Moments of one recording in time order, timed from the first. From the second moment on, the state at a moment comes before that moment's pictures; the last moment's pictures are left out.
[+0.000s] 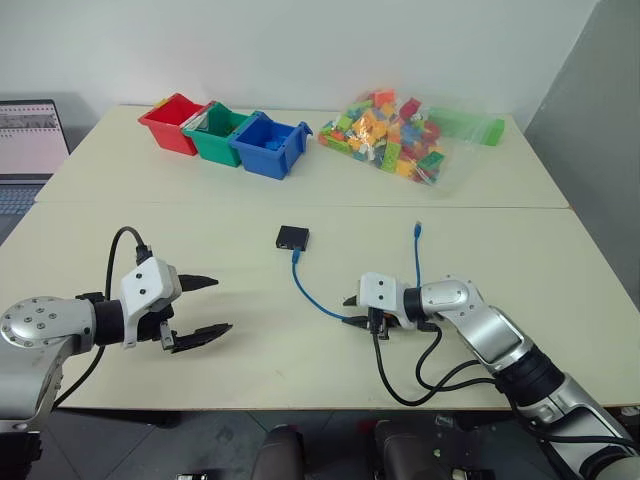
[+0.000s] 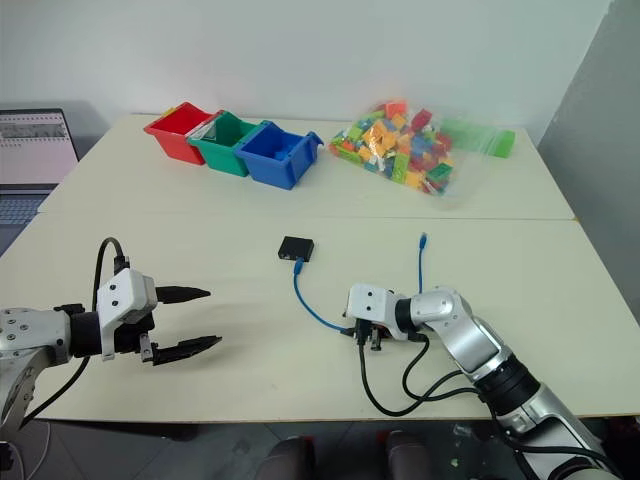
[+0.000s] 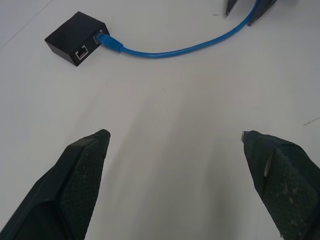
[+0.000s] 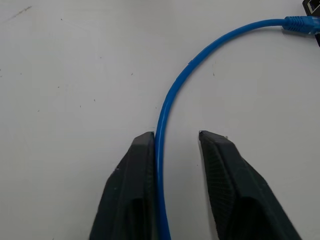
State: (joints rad) left arm 0.01 0.97 0.26 -0.16 -0.37 0.27 -1.17; right arm -0.53 -0.48 0.51 -0.04 -0.03 0.34 0.97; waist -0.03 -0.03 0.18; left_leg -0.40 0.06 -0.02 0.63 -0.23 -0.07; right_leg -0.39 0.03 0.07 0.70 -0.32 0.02
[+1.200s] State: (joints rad) left arm -0.10 0.94 0.12 -0.10 -0.35 0.23 -1.19; right arm -0.47 -0.72 0.22 -0.15 0.15 0.42 1.11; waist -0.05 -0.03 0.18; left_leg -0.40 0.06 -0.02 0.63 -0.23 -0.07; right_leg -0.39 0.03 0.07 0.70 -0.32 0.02
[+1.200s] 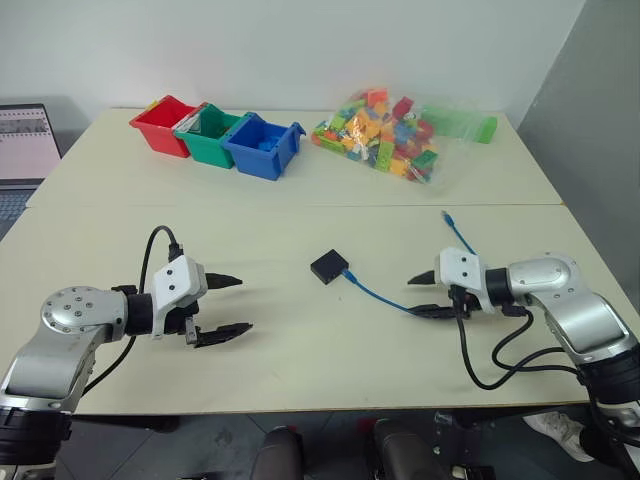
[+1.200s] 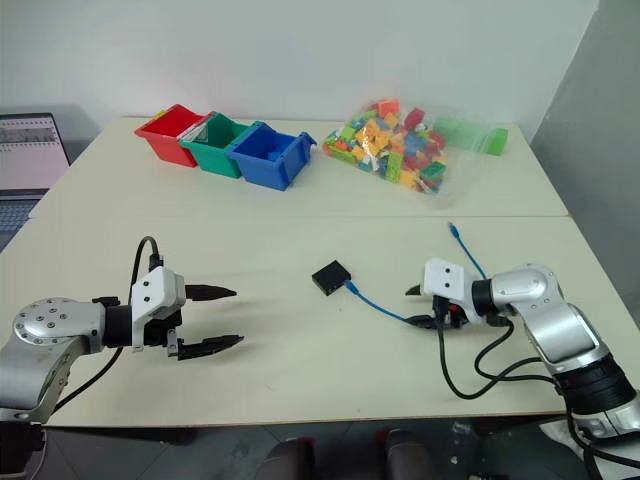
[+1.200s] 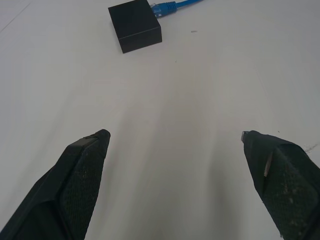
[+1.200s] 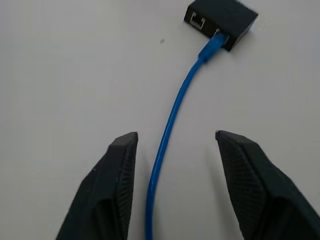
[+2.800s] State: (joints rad) left arm -0.34 0.76 0.19 -0.10 -0.87 0.95 -1.04; right arm -0.62 -0.55 0.41 0.01 -0.08 -0.17 0.88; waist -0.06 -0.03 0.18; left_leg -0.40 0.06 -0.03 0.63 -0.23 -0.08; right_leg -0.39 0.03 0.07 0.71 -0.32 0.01
